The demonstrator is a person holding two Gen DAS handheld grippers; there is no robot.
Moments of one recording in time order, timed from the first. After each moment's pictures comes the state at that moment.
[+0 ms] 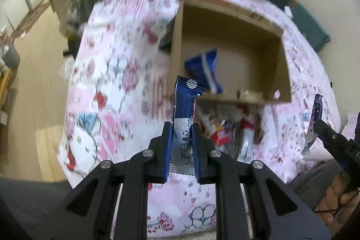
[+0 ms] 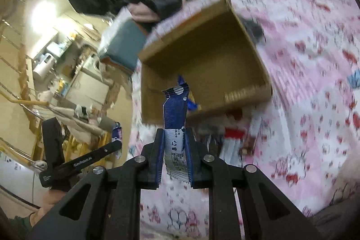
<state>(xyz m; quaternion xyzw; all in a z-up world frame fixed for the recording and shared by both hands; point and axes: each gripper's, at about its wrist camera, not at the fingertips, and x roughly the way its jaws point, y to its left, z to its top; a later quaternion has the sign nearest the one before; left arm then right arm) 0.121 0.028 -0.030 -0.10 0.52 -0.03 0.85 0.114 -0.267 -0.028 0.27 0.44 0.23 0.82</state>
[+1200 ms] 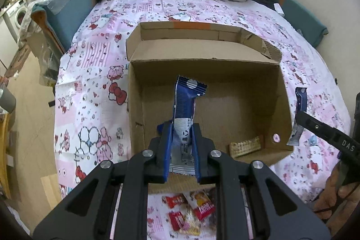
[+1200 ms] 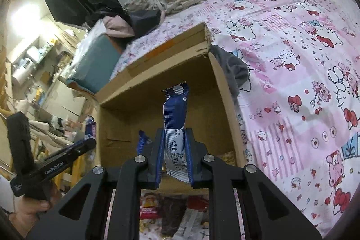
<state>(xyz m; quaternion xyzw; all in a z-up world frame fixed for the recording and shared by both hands) 0.246 -0.036 -0.027 -0.02 0.49 -0.05 0.87 0.234 -0.287 -0.046 0.23 0.45 0.16 0.85</state>
